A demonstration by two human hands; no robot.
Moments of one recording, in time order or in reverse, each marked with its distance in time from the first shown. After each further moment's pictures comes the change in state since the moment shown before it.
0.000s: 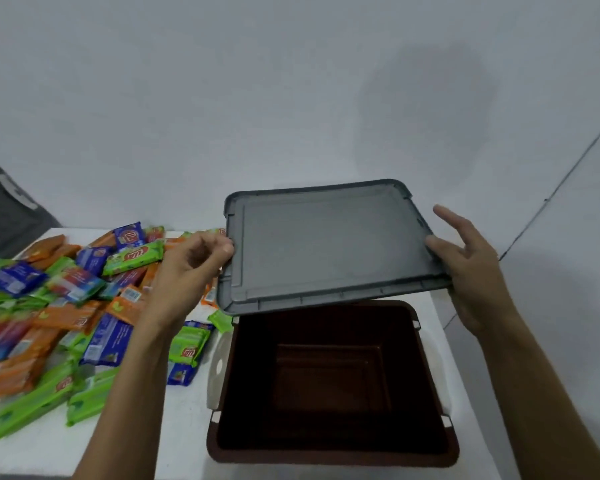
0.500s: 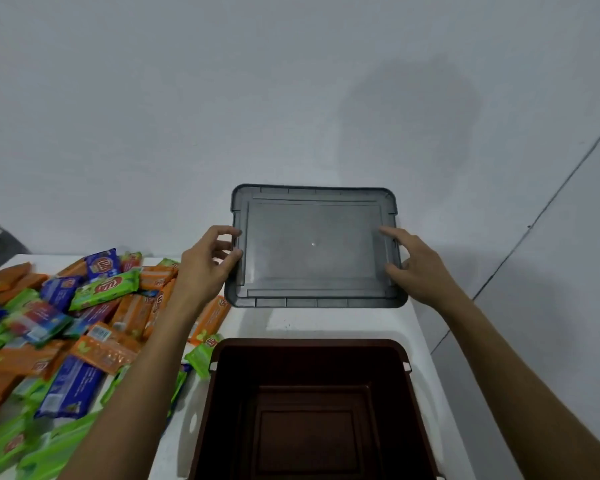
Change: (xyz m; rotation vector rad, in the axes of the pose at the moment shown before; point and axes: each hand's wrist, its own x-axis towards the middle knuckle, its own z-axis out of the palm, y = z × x) left_hand 0.097 -0.036 0.033 0.441 0.057 0.118; right_hand 0.105 0.042 0.000 -0.835 -0.224 -0.285
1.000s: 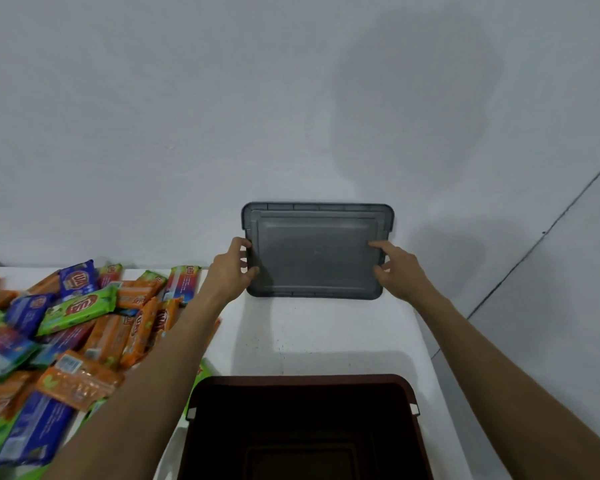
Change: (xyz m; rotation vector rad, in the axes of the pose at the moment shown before) left_hand 0.076 -0.047 0.082 0.238 -0.248 -0.164; right_hand 0.073 0.062 0.054 -0.052 -0.080 0.121
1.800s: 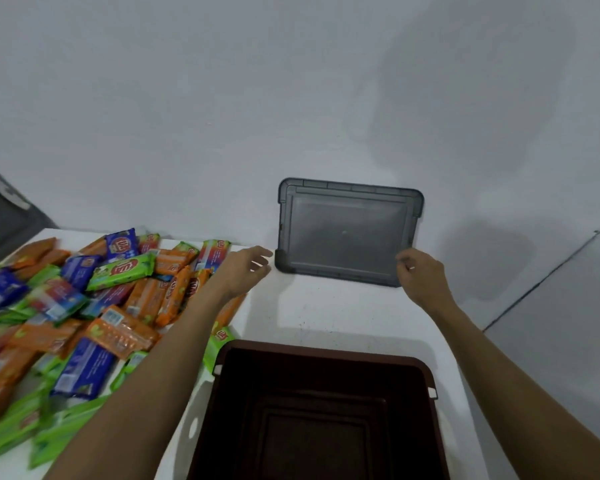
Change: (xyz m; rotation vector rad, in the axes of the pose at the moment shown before) left_hand -0.038 -0.038 -0.012 0.027 -0.131 0.034; right_hand -0.028 -0.010 0.024 0.057 0.099 0.095
